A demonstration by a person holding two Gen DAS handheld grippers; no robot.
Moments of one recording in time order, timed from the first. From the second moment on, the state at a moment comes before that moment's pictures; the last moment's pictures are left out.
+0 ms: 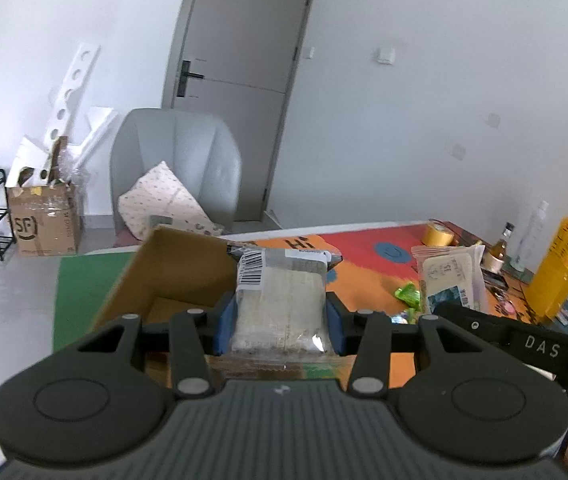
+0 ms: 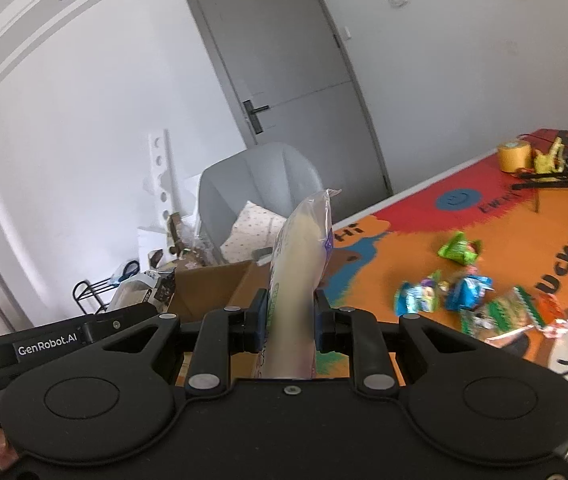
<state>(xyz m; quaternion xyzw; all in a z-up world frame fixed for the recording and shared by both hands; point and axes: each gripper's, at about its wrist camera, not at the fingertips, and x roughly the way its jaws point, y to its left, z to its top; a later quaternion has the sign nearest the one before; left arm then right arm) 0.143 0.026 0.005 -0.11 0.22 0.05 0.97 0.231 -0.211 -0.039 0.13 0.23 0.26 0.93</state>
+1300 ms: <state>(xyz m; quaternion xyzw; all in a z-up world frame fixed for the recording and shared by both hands) 0.168 0.106 -0.013 -0.14 0.23 0.09 0.96 0.262 -0.099 -0.026 0.07 0.24 0.31 0.92</state>
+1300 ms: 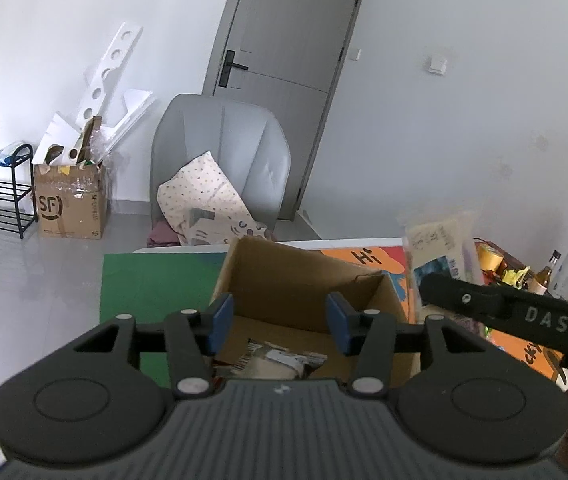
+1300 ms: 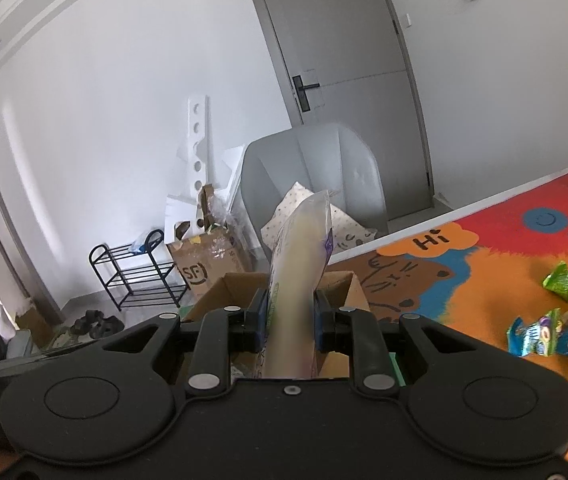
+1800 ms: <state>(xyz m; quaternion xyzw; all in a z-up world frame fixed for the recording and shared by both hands) 0.164 0.104 -0.012 -0.14 0.23 0.09 0.96 0.264 -0.107 -0.029 0.10 0.26 0.30 0.91</state>
